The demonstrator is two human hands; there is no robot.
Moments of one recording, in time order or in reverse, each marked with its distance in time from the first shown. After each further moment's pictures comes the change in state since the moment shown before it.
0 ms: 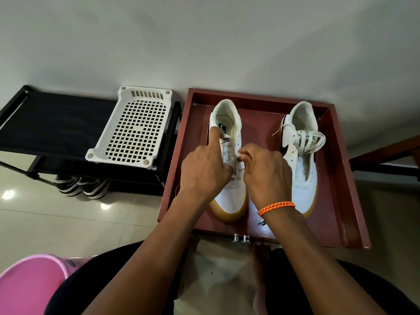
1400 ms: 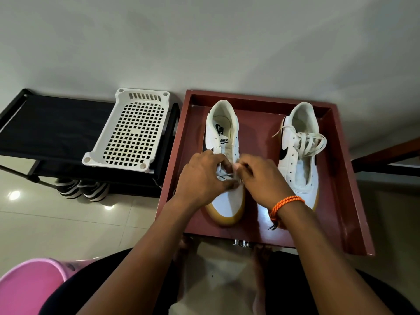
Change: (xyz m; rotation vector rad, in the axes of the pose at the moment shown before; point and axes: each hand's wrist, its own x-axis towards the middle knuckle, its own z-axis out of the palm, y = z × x) left_hand 0.001 -0.022 0.013 -0.194 -0.171 0.048; right_hand 0.016 0.042 0.021 0.257 -0.390 0.021
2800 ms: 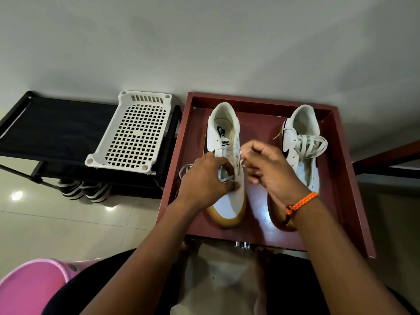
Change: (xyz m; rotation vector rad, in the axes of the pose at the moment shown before) left_hand -0.001 0.007 -0.003 0.030 -0.036 -0.045; right_hand 0.000 -0.024 -0.023 0.887 -0.067 0.094
